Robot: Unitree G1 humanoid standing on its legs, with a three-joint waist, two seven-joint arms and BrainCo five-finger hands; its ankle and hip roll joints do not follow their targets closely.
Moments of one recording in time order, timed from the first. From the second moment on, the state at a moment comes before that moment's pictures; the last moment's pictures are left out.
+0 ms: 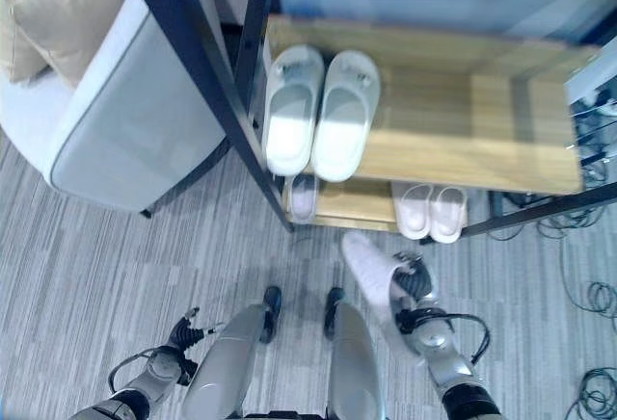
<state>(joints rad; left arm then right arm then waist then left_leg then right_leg) -0.19 0.27 -0.32 1.19 0.01 -0.22 0.27 -0.07 -0.42 0.11 0.45 -0.04 -0.22 -0.36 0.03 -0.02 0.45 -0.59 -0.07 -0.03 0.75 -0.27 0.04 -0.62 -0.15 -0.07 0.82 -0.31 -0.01</state>
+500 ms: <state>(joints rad) -0.15 0.25 -0.28 0.94 -0.34 -0.24 0.33 -0.54 -0.46 0.22 0.45 0.09 -0.20 -0.54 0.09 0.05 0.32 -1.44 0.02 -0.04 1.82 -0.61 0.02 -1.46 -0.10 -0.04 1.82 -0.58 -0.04</state>
